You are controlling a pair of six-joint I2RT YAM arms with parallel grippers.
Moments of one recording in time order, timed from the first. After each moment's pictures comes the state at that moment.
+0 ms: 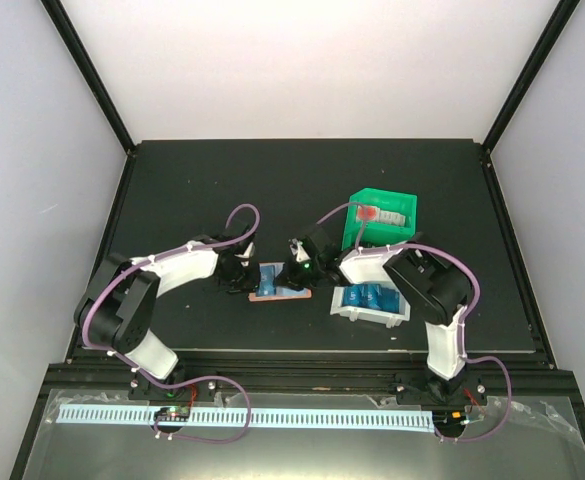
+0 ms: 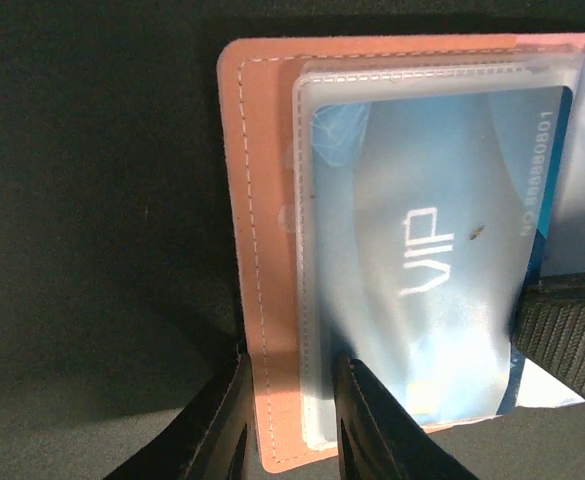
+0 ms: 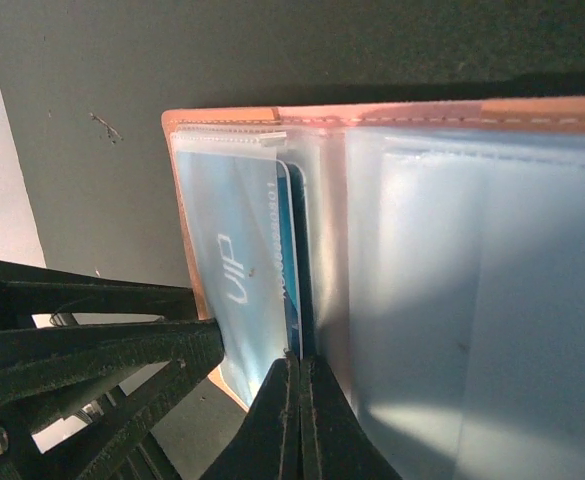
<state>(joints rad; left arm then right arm) -0.49 1.58 0.82 -0.57 0.19 -0.58 0.80 1.95 0.99 0.11 -0.51 0.99</state>
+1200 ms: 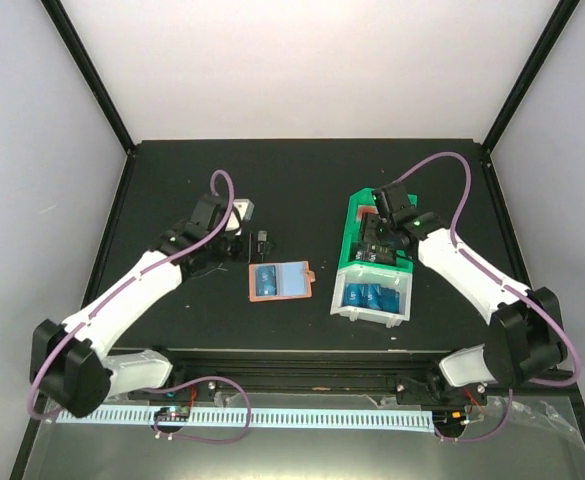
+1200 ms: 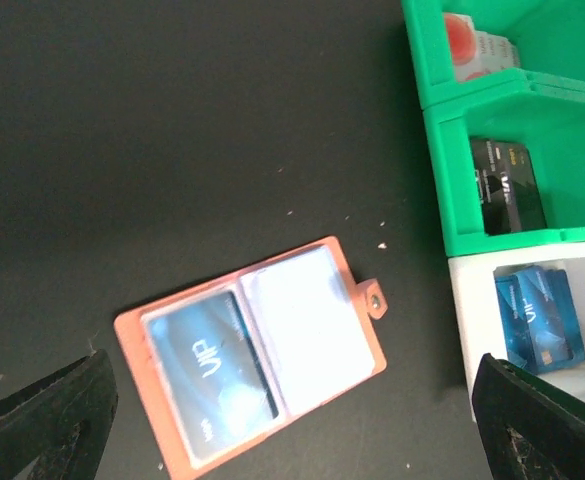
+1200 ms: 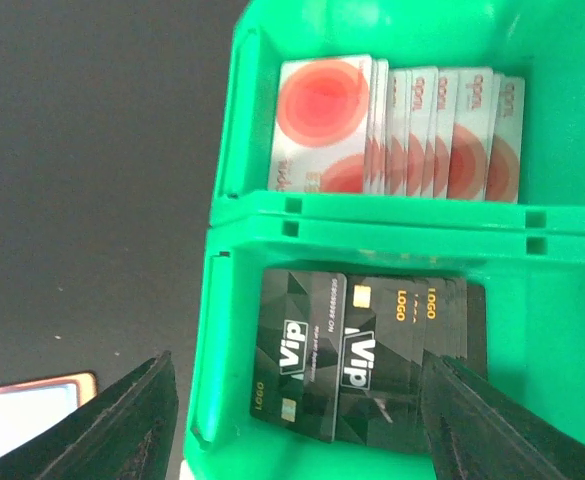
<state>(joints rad) -0.49 1.16 0.92 -0.58 0.17 -0.42 0.46 1.39 1.06 -0.59 0.15 0.55</state>
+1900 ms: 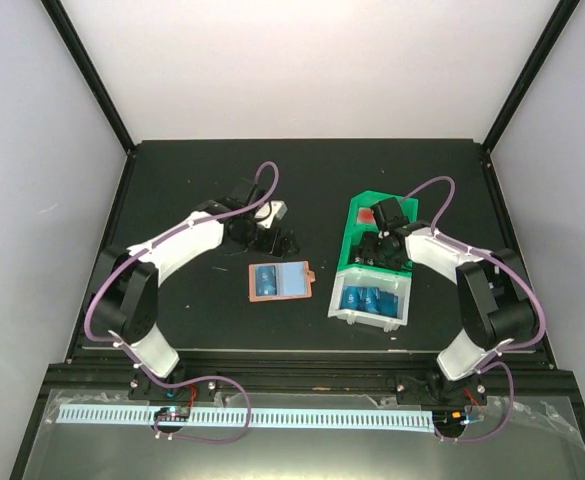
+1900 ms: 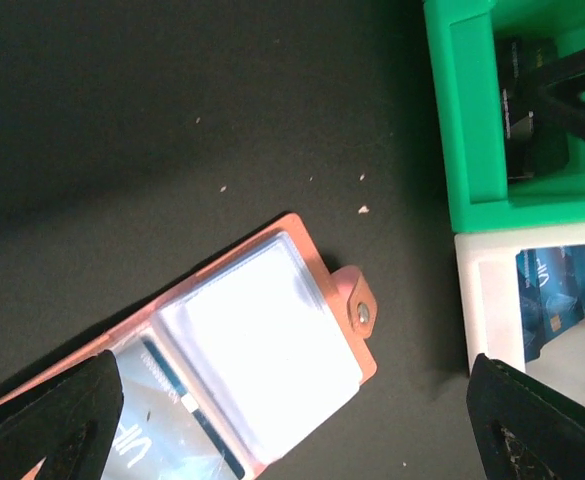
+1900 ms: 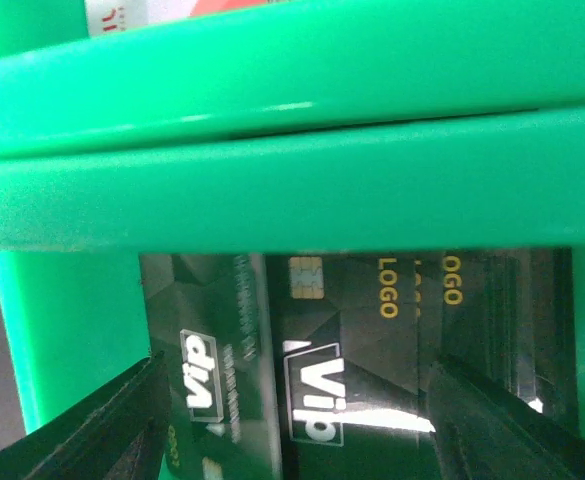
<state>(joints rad) -0.49 1.64 1.15 -0.60 0.40 -0.28 0.37 1.61 0.93 -0.48 -0.01 0.68</state>
